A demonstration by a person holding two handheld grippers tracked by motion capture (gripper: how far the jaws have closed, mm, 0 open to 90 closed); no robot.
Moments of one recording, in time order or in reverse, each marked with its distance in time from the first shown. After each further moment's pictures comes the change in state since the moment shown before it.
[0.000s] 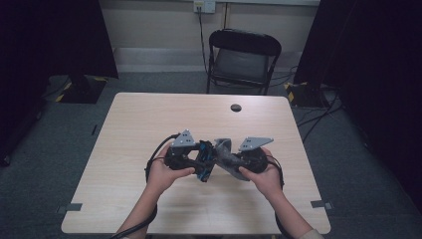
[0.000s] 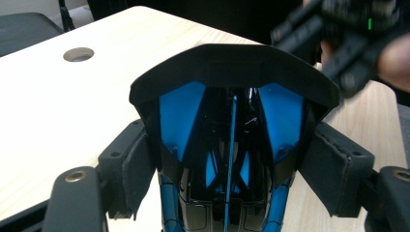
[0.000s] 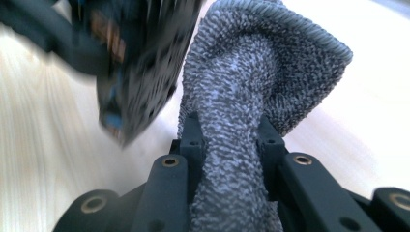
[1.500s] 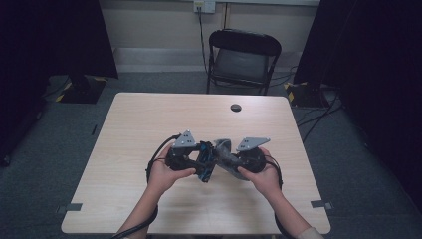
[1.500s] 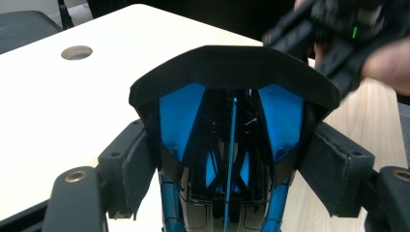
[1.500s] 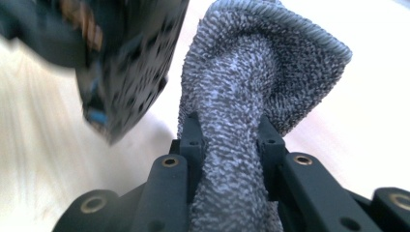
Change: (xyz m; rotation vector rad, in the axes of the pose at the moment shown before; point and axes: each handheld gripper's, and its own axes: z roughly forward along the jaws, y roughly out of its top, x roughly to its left) left arm -0.001 -0.002 0.003 0.008 0.002 -0.002; right arm -0.002 -0.003 0.008 0.047 -0.027 -0.020
